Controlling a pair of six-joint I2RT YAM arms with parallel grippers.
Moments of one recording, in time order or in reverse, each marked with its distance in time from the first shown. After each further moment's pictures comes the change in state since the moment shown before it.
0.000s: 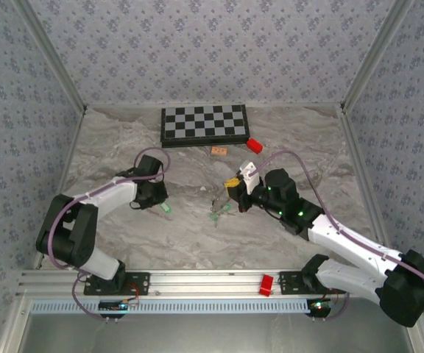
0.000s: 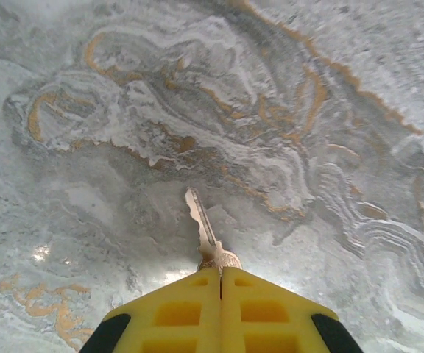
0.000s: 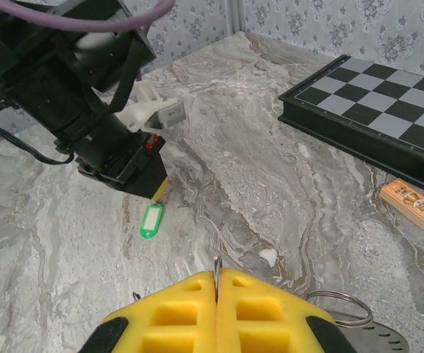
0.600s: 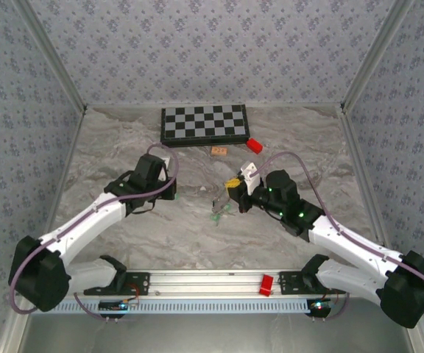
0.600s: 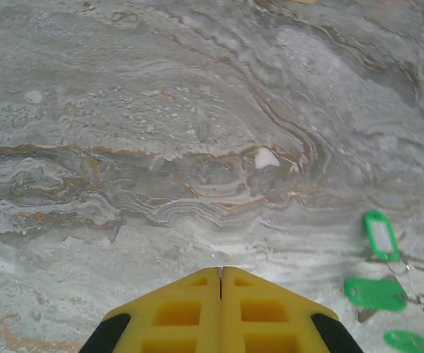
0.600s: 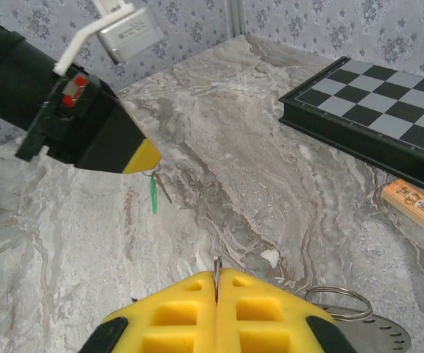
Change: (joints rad) left arm -0.185 -0.323 0.011 0.021 -0.002 0.279; right arm 0.000 -0.011 -0.016 0.015 0.000 0.011
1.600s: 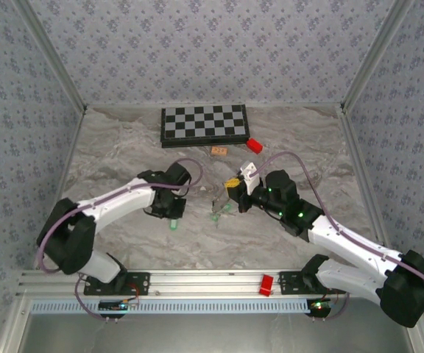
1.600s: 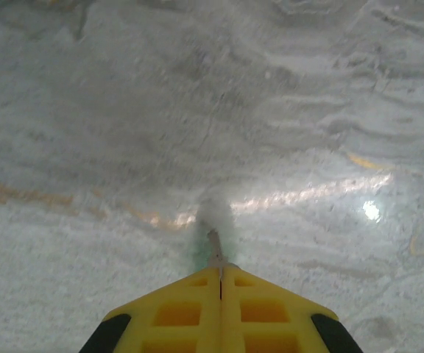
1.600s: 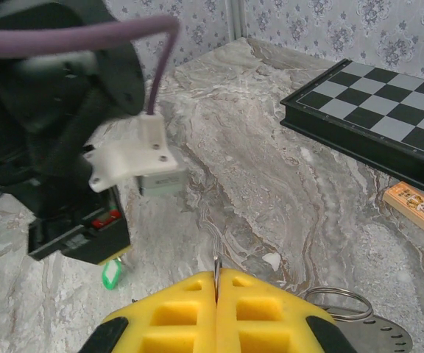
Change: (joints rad) left arm -0.127 0.354 0.156 -0.373 -0.027 -0.087; right arm 0.003 0.006 -0.001 0.014 0.000 0.003
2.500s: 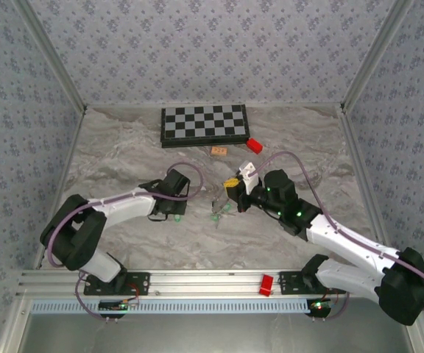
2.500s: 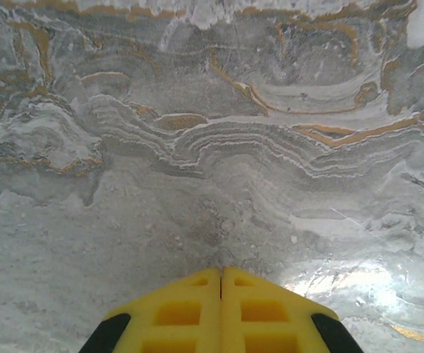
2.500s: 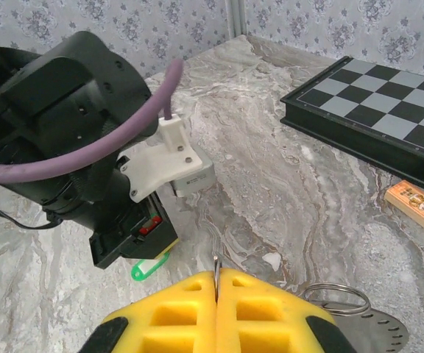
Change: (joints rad) left arm 0.009 -0.008 -0.226 0.494 -0.138 0.032; right arm 0.000 0.022 0.000 0.015 0.000 0.001
